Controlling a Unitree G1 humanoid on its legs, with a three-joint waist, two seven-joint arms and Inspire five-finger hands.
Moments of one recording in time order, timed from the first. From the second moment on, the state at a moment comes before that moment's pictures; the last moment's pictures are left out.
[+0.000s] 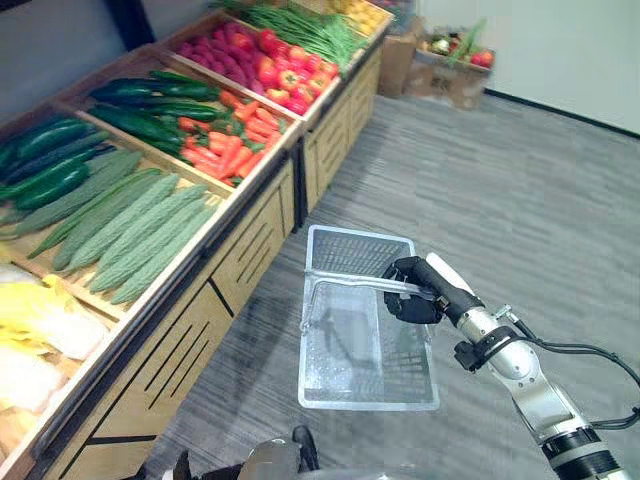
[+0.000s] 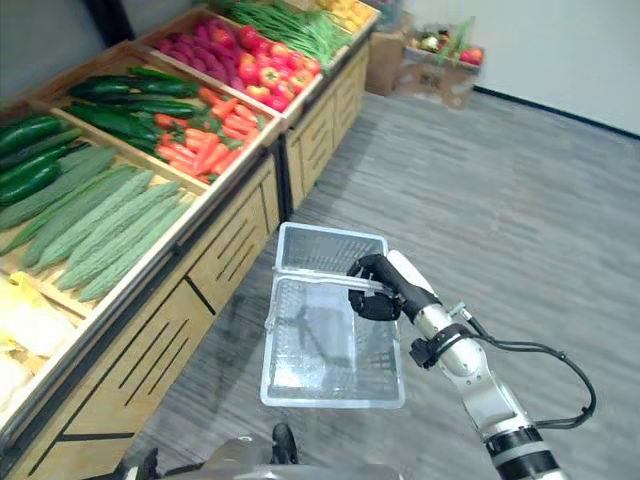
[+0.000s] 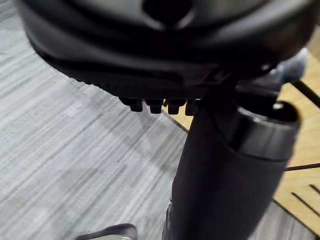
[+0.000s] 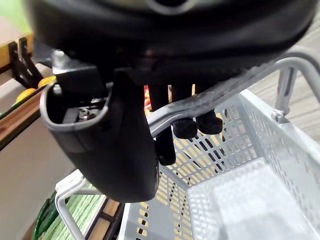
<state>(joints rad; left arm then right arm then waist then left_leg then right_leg) 0.26 0.15 0.09 0.94 -0.15 -0.13 0.30 -0.02 -0.53 0.17 0.07 -0.22 -0.20 0.13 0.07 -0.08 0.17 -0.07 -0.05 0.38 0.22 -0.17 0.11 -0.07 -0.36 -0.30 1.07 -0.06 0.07</state>
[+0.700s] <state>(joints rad) 0.24 0.10 0.18 0.99 -0.15 -0.14 0.30 0.05 -0.51 0.01 0.08 -0.23 -0.19 0.10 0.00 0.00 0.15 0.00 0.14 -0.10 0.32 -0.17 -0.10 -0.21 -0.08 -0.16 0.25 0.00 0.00</state>
